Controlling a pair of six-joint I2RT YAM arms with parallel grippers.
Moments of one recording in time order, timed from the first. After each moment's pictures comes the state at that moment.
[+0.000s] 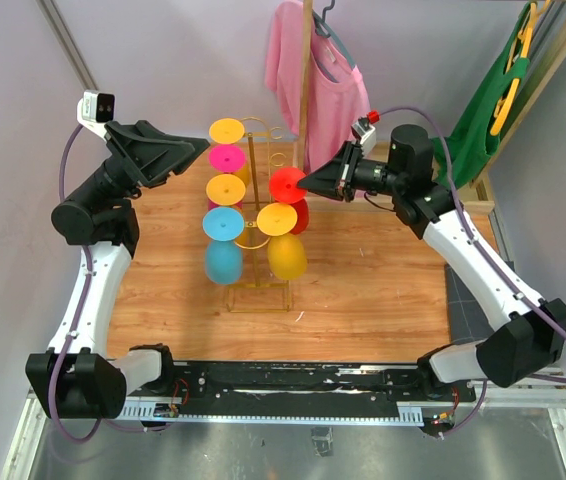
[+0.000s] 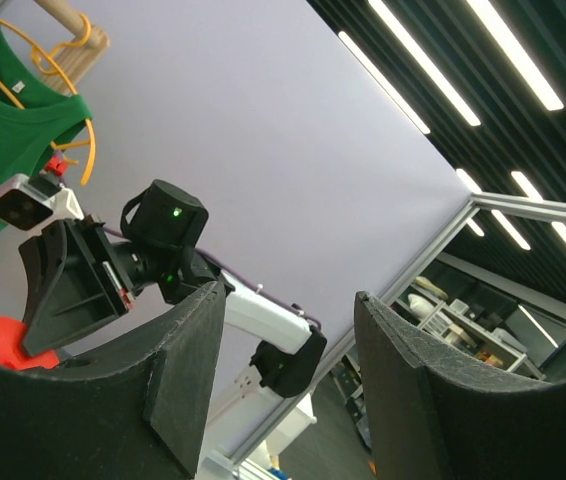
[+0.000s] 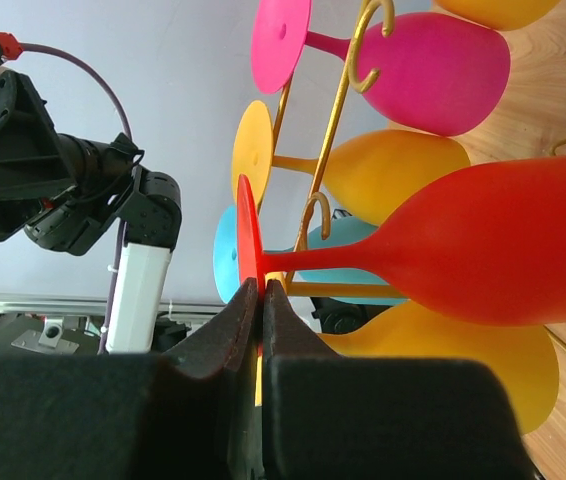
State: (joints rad) left arm 0.02 1.14 1.09 1.17 0.89 -1.89; right arm 0.43 1.37 1.34 -0.15 -0.78 1.10
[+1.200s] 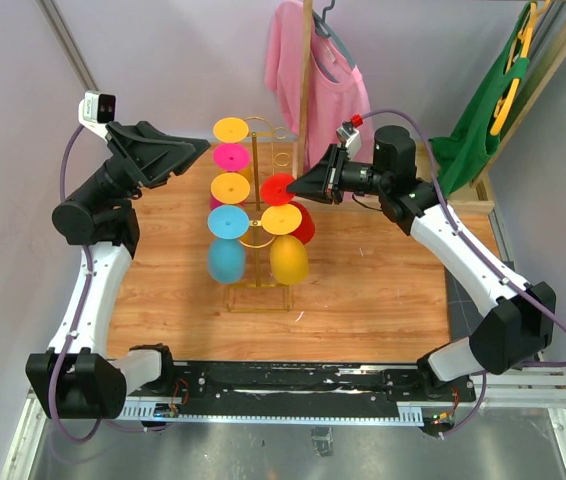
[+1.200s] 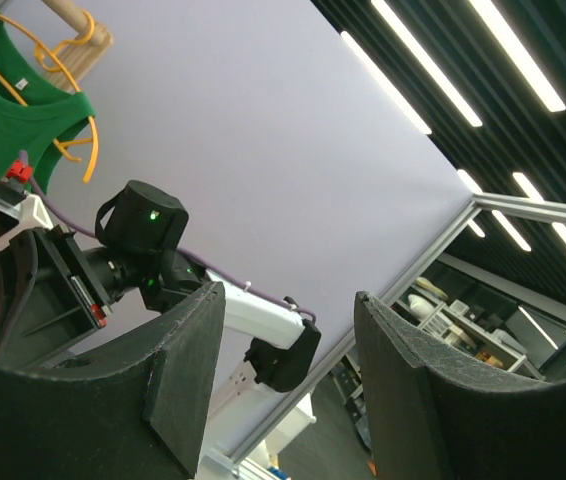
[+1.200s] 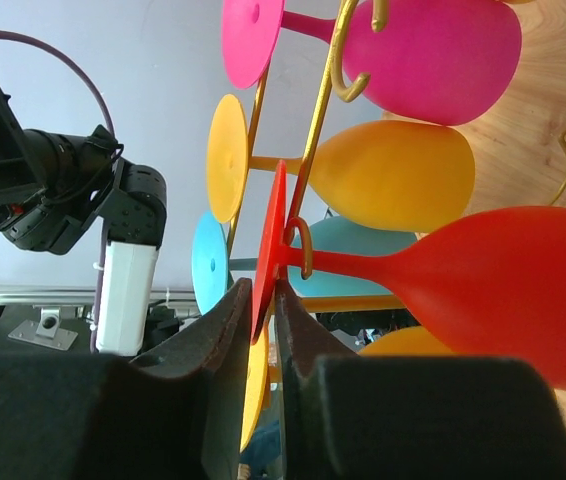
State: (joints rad) left arm 0.02 1.14 1.08 1.17 0.89 -1.89; right arm 0.48 1.45 1.35 -0.12 -0.79 1.10
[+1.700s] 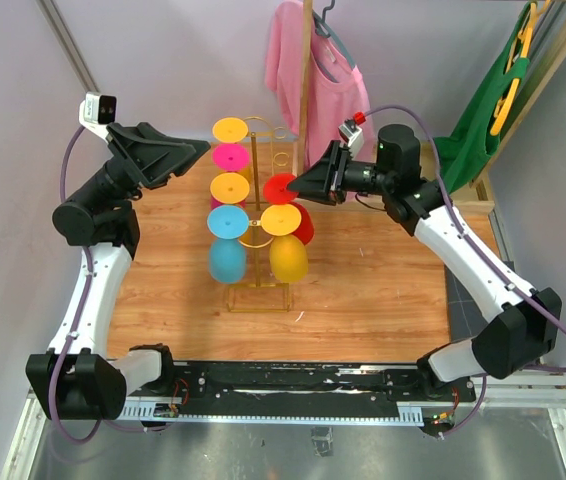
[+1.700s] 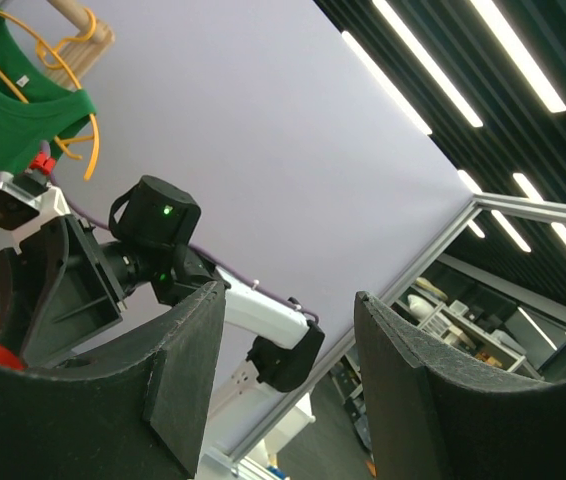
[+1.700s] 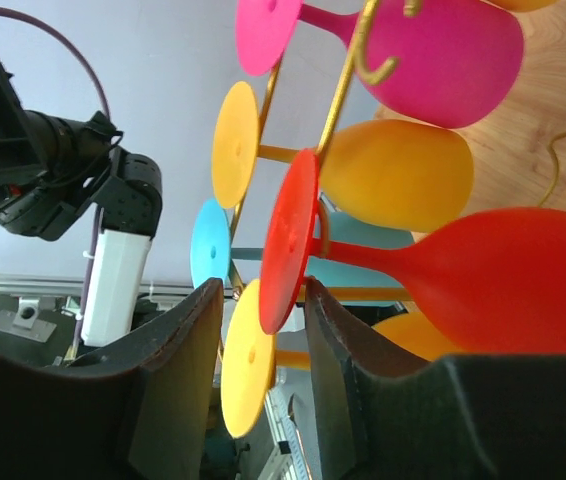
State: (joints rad) left arm 0.02 1.14 1.07 1.17 0.89 -1.89; right arm 0.48 1.43 1.37 -0.14 -0.79 1.05
